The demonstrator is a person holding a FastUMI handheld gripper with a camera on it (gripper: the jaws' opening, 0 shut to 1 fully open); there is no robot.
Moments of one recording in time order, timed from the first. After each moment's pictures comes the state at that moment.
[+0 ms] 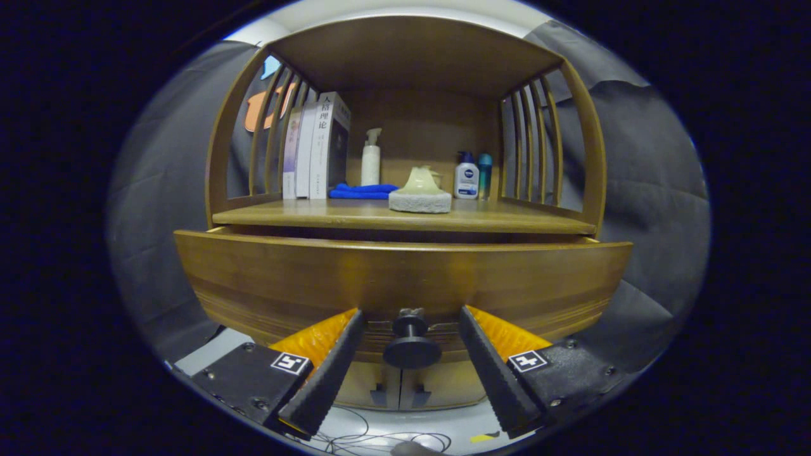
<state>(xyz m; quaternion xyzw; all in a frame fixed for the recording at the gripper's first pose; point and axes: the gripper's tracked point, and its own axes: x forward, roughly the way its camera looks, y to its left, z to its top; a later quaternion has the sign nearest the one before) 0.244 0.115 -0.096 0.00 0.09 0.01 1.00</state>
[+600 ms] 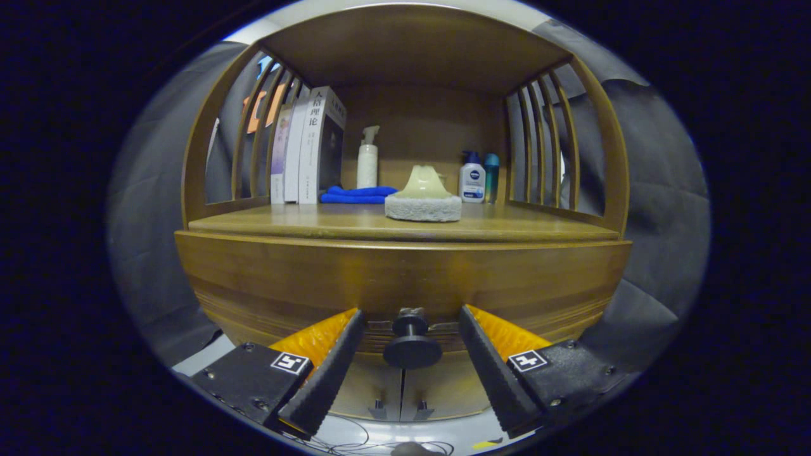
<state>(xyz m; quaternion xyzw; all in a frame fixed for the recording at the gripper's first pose) 0.293 0.116 -0.092 0.00 0.07 0.01 1.00</state>
